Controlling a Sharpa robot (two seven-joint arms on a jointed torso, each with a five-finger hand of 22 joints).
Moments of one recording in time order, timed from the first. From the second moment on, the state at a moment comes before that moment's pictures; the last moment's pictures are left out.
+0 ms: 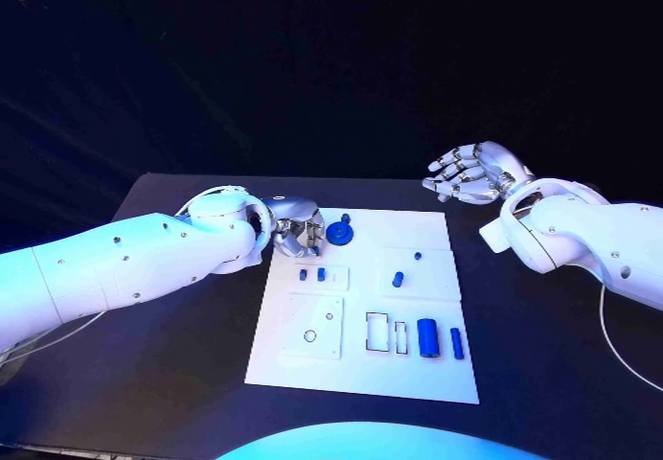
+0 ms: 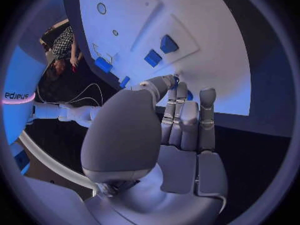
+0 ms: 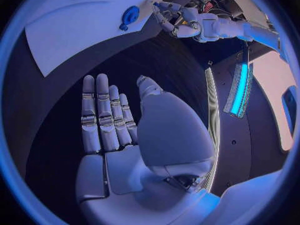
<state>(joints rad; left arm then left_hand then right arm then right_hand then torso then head) 1.19 -0.76 -0.01 1.42 -1.47 -0.01 -0.07 1.51 -0.21 0.53 0.12 0.24 0.96 0.14 0.36 0.32 1.03 0.08 0.52 0.19 1.29 0.02 1.40 0.91 0.17 0.95 0.13 1.18 0.92 1.34 -0.82 -0.17 1.43 -0.76 -0.53 0.06 1.41 -0.12 0.10 0.29 0.36 0.70 0.19 0.51 0.16 0.87 0.16 0.58 0.07 1.17 0.09 0.21 0.58 0.17 1.06 0.20 0.08 0.47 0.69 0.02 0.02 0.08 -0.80</state>
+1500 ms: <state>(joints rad) 1.18 -0.73 -0.01 1.38 -1.46 0.02 -0.08 1.50 -0.22 0.53 0.12 0.24 0.96 0.14 0.36 0.32 1.03 0.08 0.51 0.19 1.29 0.02 1.40 0.91 0.17 0.95 0.13 1.18 0.92 1.34 -0.82 -0.17 1.43 -0.76 -0.53 0.06 1.41 -0.12 0.10 0.29 0.36 0.70 0.19 0.51 0.16 0.88 0.16 0.57 0.07 1.17 0.09 0.20 0.58 0.17 1.06 0.20 0.08 0.47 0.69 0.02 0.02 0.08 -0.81</state>
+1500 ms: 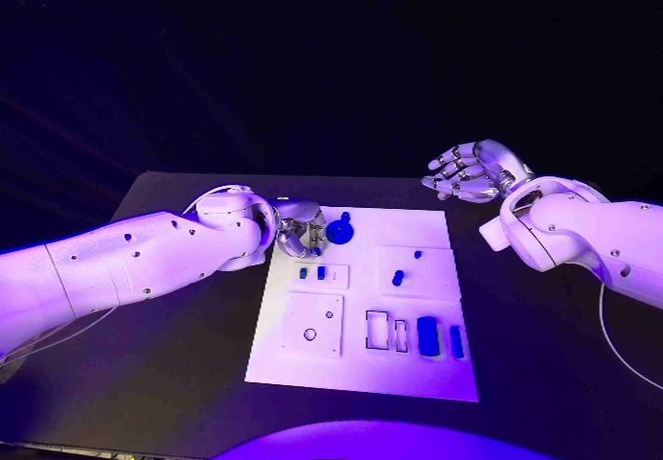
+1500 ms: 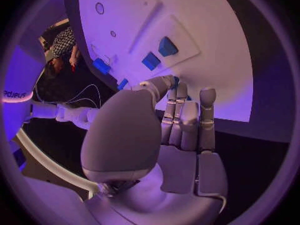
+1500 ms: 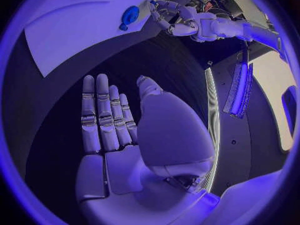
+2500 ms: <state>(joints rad) 1.18 -0.72 -0.01 1.37 -1.45 0.03 -0.07 1.47 -0.23 0.53 0.12 0.24 0.96 0.15 0.34 0.32 1.03 0.08 0.50 0.19 1.29 0.02 1.40 0.91 0.17 0.95 0.13 1.18 0.93 1.34 -0.81 -0.17 1.43 -0.76 -0.53 0.06 1.41 -0.12 0.10 0.29 0.36 0.70 0.19 0.51 0.16 0.88 0.16 0.57 0.07 1.17 0.09 0.20 0.58 0.17 1.06 0.20 0.08 0.47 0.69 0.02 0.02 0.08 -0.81</state>
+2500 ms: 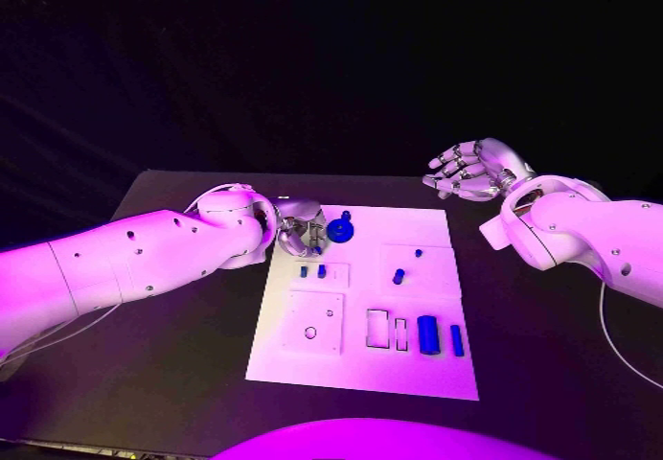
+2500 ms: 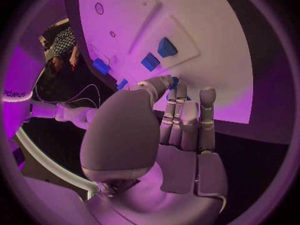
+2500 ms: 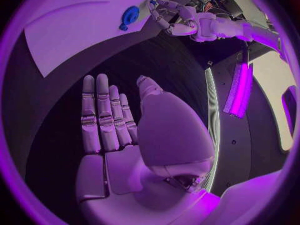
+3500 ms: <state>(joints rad) 1.18 -0.72 -0.01 1.37 -1.44 0.03 -0.08 1.41 -0.26 0.50 0.16 0.23 0.94 0.15 0.31 0.33 1.03 0.09 0.48 0.19 1.29 0.02 1.40 0.89 0.17 0.95 0.13 1.15 0.91 1.34 -0.81 -0.17 1.43 -0.76 -0.53 0.06 1.41 -0.12 0.10 0.29 0.36 0.70 0.19 0.50 0.16 0.88 0.16 0.57 0.07 1.17 0.09 0.20 0.58 0.17 1.06 0.20 0.08 0.47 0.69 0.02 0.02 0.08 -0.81</state>
